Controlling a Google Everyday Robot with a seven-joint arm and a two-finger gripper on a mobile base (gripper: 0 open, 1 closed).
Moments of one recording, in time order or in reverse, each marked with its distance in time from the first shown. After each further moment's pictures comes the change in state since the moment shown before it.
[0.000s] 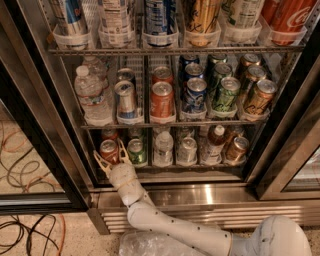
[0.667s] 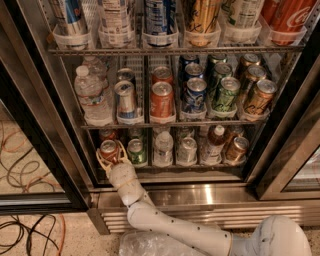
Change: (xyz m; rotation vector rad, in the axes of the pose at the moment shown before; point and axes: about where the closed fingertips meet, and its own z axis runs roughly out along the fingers) arm 0.000 0.000 0.000 0.000 0.000 0.000
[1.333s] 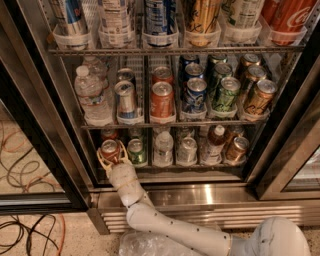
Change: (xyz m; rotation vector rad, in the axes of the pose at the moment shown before) arm -0.007 -0.002 -0.001 0.021 -0.024 0.015
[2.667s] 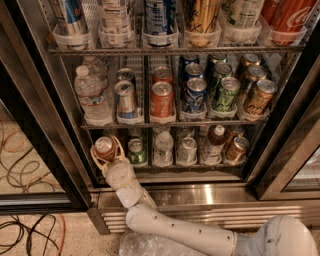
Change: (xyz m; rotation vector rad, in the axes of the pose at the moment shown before) arm -0.065 0.008 -0.002 -0.035 -0.162 -0.071
